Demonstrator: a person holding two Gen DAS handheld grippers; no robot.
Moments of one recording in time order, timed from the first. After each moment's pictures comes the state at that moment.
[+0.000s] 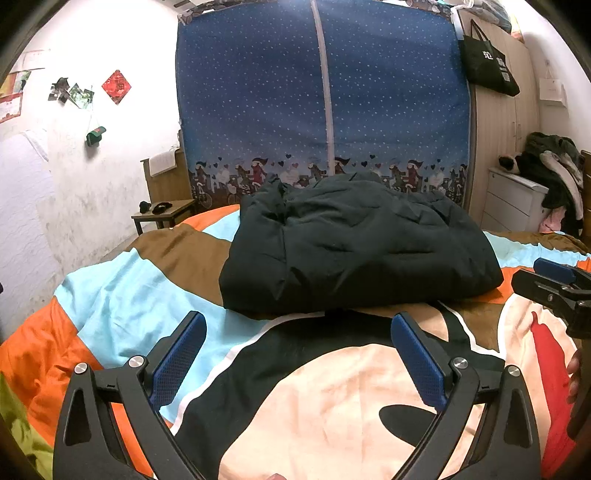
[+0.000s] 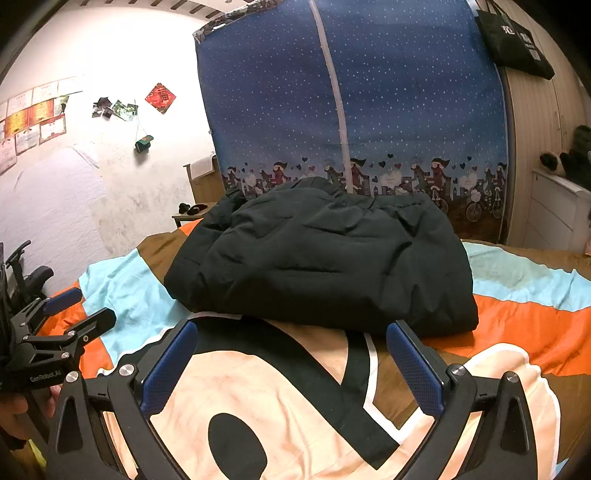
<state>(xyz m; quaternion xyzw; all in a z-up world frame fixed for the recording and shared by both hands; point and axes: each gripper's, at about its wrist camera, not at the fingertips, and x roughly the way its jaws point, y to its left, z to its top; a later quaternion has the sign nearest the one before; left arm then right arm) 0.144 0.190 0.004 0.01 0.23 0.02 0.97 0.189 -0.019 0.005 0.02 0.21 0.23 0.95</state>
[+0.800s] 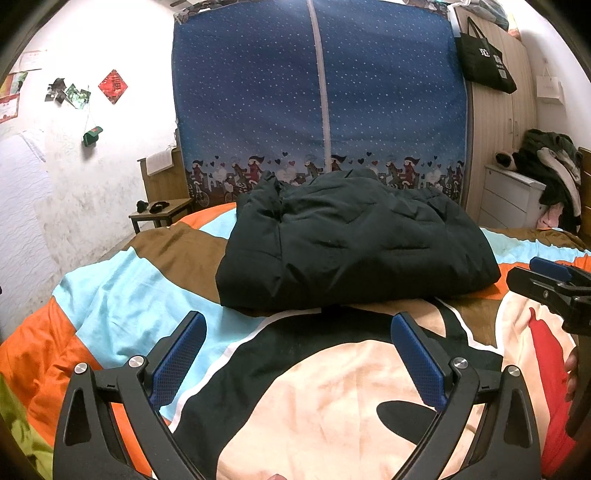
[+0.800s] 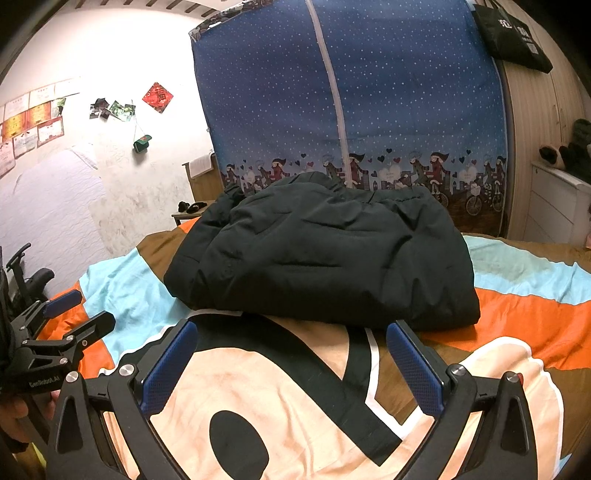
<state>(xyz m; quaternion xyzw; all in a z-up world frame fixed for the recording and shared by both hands) 0.142 0.191 0.003 0.01 0.23 0.02 0.97 0.190 -0.019 0.001 0.02 0.22 0.23 0.95</state>
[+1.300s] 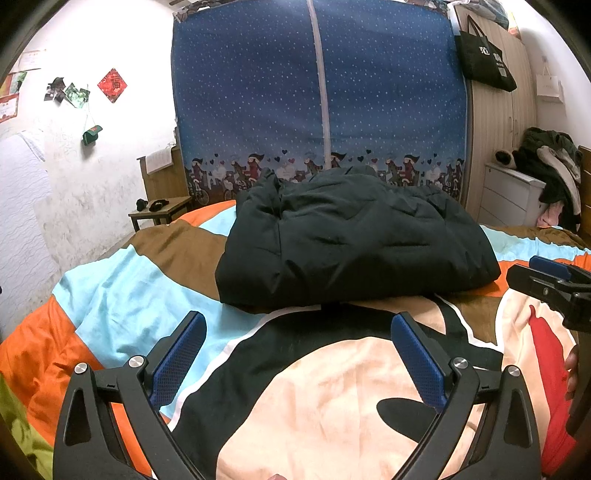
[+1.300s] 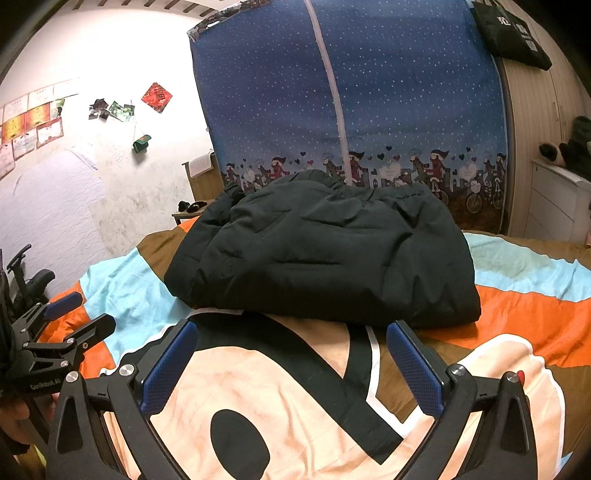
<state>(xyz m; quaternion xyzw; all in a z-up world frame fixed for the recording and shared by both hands) 0.142 0.190 0.002 0.01 0.23 0.02 0.97 0.190 -0.018 -0.002 0.02 0.22 0.23 0.95</state>
